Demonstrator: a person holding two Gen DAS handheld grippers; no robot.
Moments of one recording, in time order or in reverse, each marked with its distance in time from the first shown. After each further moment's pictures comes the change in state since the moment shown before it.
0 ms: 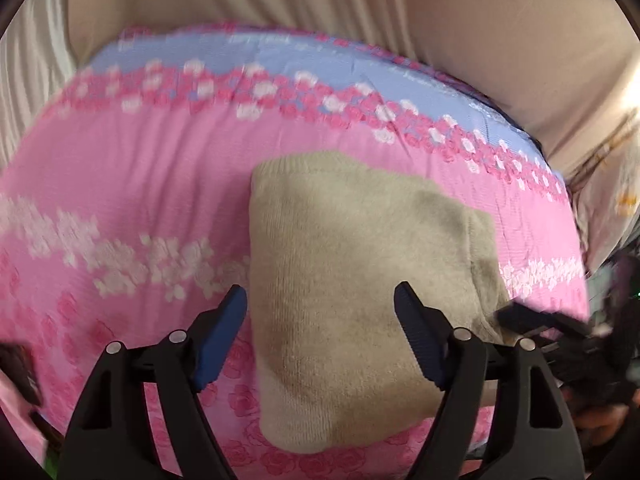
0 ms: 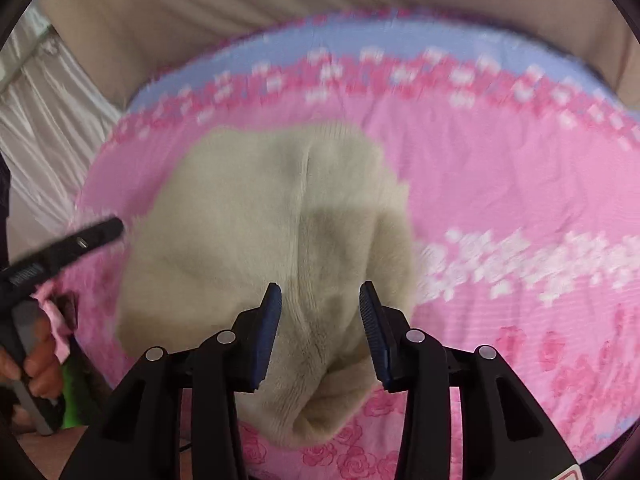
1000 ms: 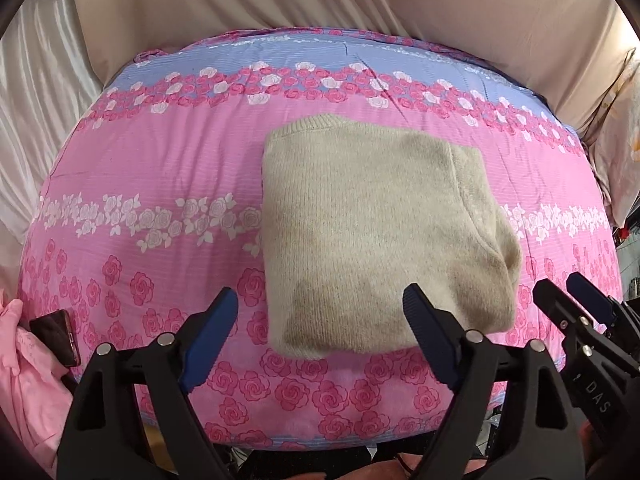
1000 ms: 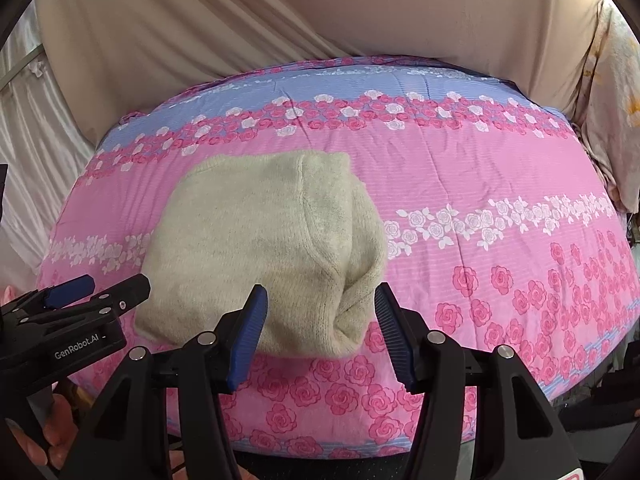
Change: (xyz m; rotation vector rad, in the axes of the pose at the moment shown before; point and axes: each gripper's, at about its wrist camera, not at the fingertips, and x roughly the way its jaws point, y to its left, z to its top) left arm -0.037 -0.034 -0.057 0.079 0.027 0.133; right arm -0.059 0.049 -0.073 0.104 -0.141 -0.193
